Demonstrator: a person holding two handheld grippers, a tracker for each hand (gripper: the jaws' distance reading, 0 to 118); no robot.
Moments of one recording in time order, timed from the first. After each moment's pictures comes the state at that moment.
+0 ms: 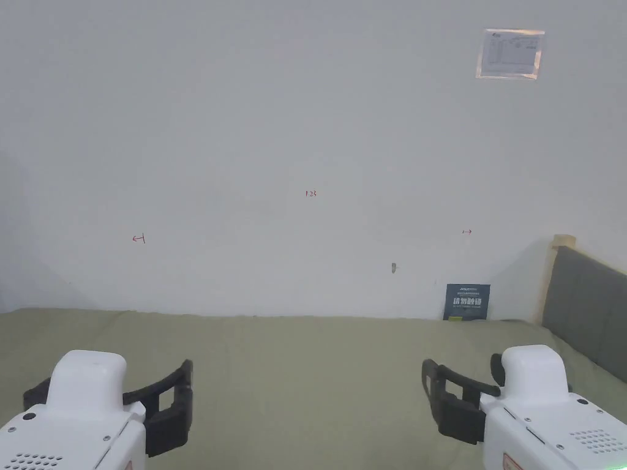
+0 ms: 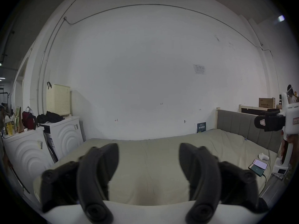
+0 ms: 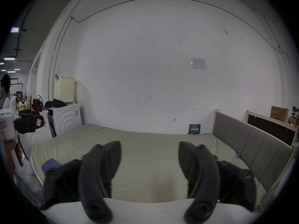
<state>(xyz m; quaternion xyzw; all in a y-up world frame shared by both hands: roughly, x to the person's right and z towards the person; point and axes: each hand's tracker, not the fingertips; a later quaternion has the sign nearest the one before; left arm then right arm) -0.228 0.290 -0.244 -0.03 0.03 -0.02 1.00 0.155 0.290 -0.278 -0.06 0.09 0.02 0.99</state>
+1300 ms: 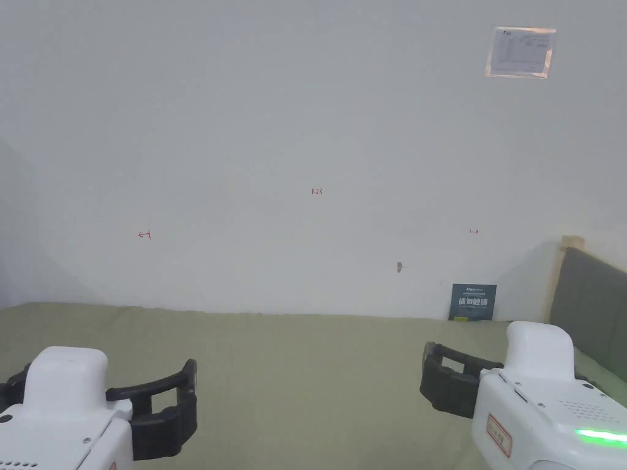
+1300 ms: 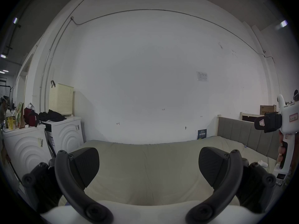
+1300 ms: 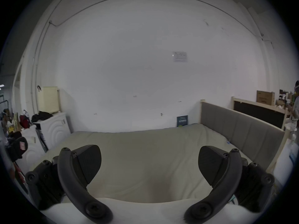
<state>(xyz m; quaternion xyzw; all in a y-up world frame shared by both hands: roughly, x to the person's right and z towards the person) -0.233 0.296 -0.230 0.00 0.04 -0.01 1.00 0.128 0.319 -0.278 -0.09 -0.02 -0.02 1.00</state>
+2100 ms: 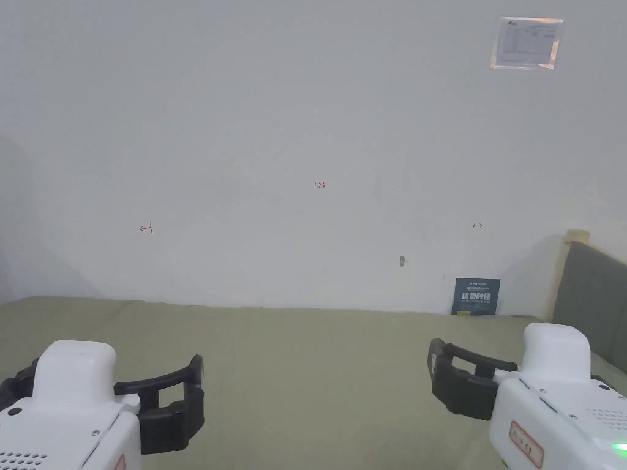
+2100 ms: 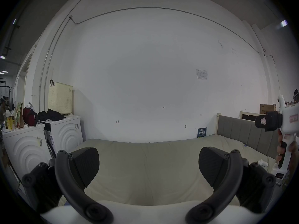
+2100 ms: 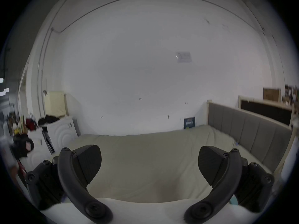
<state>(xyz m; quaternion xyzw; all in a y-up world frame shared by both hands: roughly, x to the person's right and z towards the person) -0.231 0.294 -0.239 -0.01 0.03 0.00 1.00 0.146 0.304 -0.285 -0.05 0.04 -0.02 1.00</state>
